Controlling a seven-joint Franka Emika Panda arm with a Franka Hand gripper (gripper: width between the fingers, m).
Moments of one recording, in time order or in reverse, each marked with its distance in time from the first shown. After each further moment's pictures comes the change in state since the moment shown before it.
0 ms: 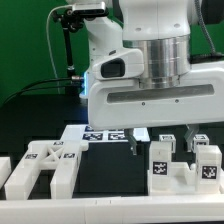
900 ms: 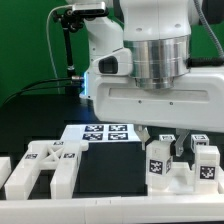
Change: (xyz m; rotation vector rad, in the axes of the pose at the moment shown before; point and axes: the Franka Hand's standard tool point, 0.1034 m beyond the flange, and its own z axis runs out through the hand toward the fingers) arm 0.004 -0.002 0.001 0.004 0.004 0.684
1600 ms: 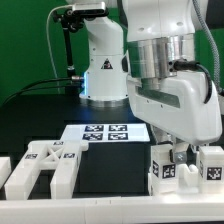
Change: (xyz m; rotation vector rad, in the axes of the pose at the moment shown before) arm 0.003 -0.014 0.002 0.091 0.032 0.464
